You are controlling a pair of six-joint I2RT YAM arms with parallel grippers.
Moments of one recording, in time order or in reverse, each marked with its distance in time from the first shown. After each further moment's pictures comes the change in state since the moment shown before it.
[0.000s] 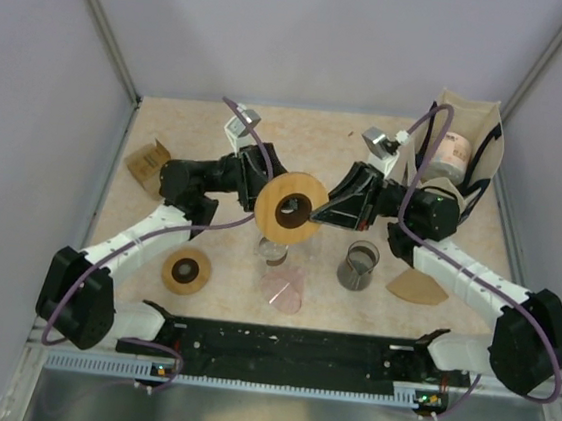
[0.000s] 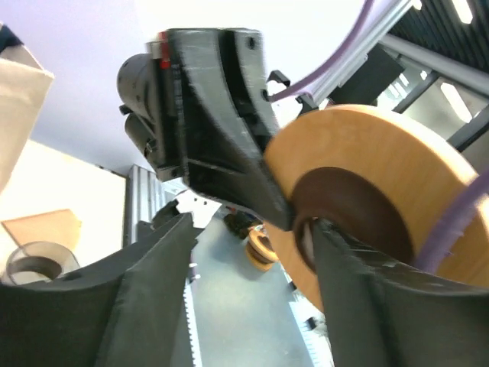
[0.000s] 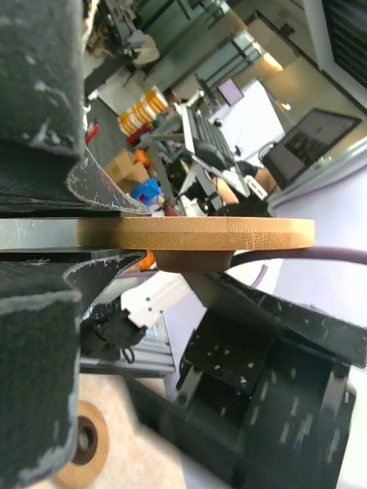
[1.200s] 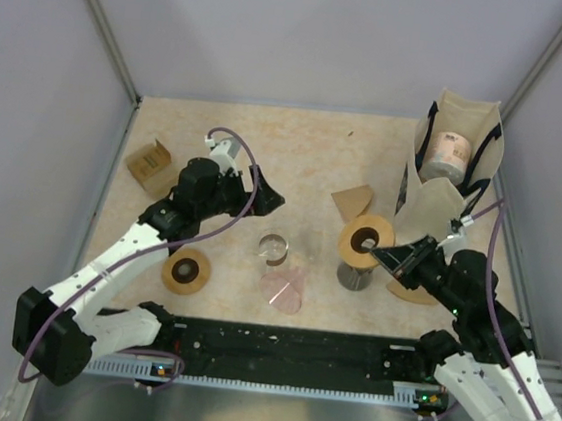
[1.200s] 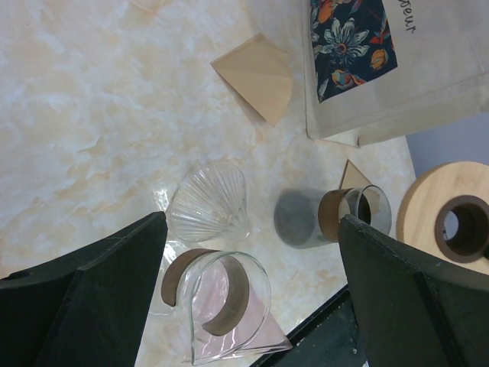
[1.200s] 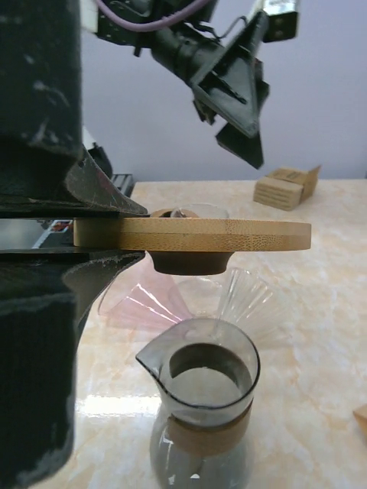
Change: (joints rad) left arm -0.008 -0.222 -0.022 -1.401 -0.882 0.802; right arm -0.070 -0.893 -0.186 -1.898 0.902 -0.289
